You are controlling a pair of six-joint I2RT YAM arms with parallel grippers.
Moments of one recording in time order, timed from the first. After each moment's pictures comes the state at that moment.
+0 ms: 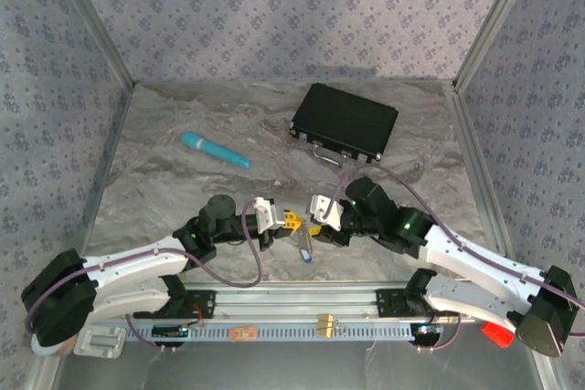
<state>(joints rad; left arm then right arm) -0.93 1.03 0.35 0.52 0.46 0.14 0.88 0.93 0.67 -0.39 -0.30 -0.40</state>
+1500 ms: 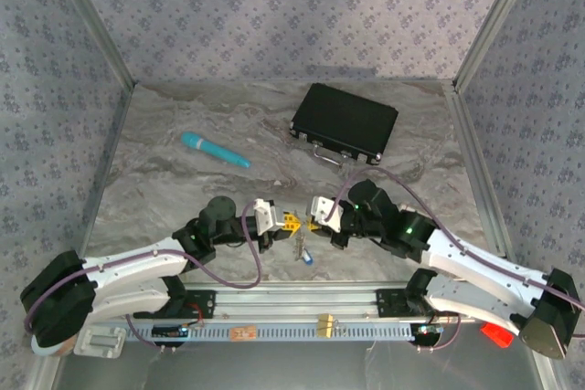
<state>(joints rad) -0.94 1.02 0.35 0.49 0.44 0.14 0.90 0.89 0.64 -0.33 -0.29 -0.40</state>
